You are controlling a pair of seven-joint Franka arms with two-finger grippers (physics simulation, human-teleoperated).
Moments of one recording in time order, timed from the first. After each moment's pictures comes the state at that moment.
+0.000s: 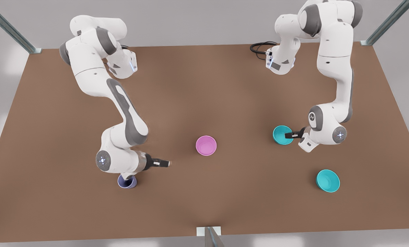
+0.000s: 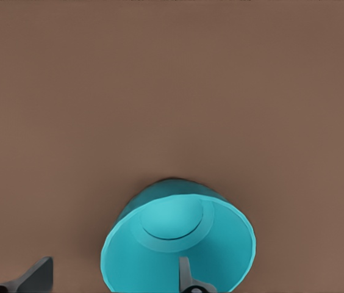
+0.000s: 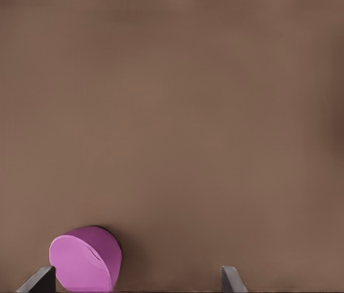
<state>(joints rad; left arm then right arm) -0.18 0.48 0.19 -1.99 -0.30 2.08 0.07 0.13 0.75 0.19 -1.22 0.32 1.87 0.37</state>
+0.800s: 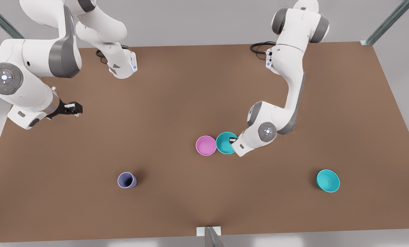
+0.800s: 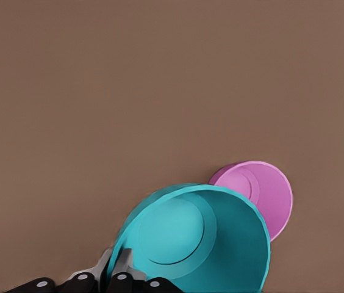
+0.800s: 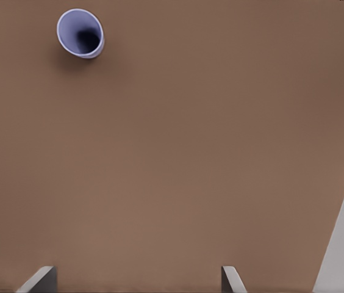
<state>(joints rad) -0.60 0.67 0.14 -1.41 -0.35 1.97 -0.21 -0.04 0.21 0.19 -1.27 -0.23 1.27 -0.08</state>
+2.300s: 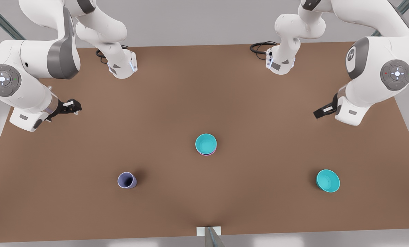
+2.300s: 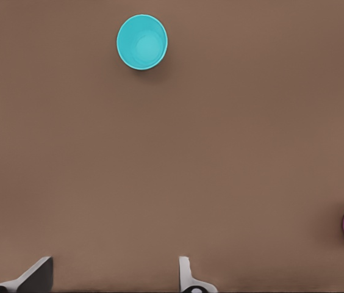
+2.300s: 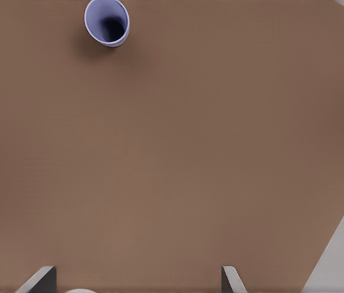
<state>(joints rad) -0.21 0.23 0.09 -1.27 0.04 1.27 -0.43 -0.04 0.22 0.18 -1.25 -0.23 1.26 -0.25</state>
